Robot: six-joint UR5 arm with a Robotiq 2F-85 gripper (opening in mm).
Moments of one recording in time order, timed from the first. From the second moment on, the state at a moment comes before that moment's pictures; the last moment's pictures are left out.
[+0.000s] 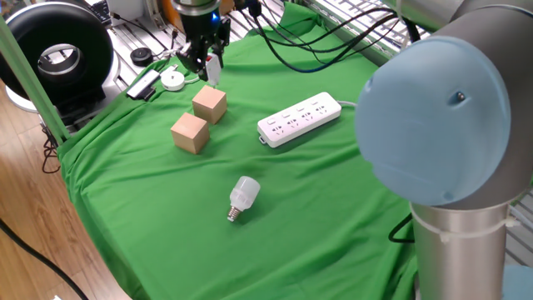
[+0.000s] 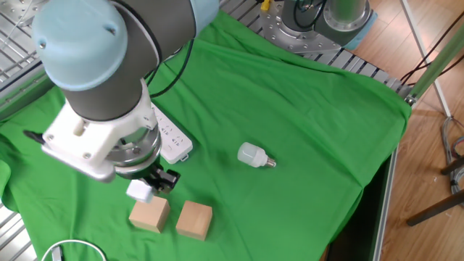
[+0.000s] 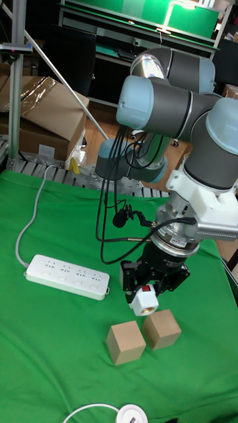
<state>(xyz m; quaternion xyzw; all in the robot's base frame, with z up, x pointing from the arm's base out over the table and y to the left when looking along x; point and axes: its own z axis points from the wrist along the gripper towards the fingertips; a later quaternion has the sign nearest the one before) 0.690 0.069 0.144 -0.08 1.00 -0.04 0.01</state>
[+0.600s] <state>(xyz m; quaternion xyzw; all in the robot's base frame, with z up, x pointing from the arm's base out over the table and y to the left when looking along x) 0.671 0.016 0.146 -0.04 1.00 -0.03 0.03</state>
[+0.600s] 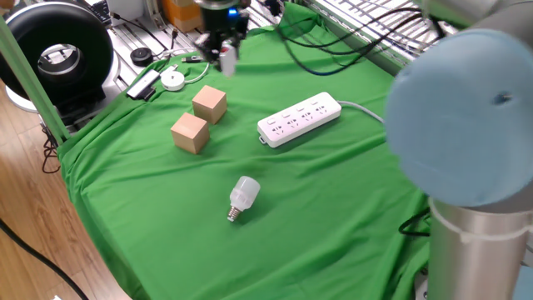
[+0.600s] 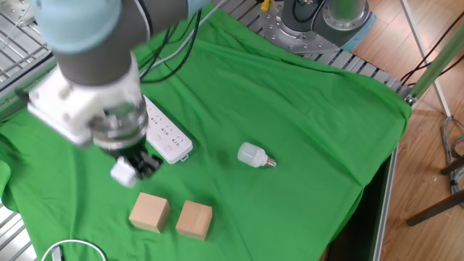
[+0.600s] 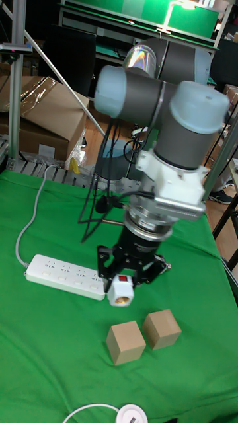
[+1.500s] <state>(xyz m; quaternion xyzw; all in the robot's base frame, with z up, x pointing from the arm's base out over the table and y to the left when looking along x) 0.647 -0.040 0.133 -0.04 1.00 -0.06 0.05</state>
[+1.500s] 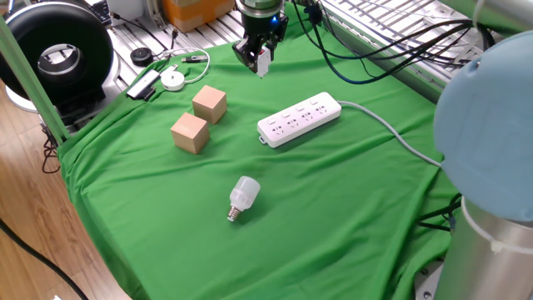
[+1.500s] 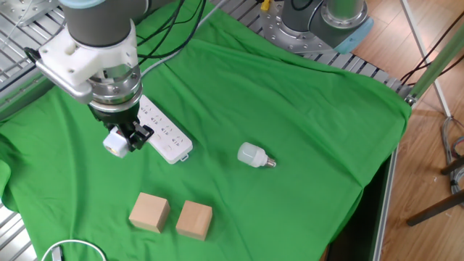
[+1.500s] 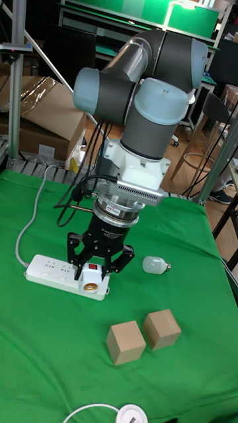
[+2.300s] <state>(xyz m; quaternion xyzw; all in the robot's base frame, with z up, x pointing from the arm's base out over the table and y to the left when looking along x) 0.614 -0.014 0.124 0.04 1.00 -0.03 0.06</state>
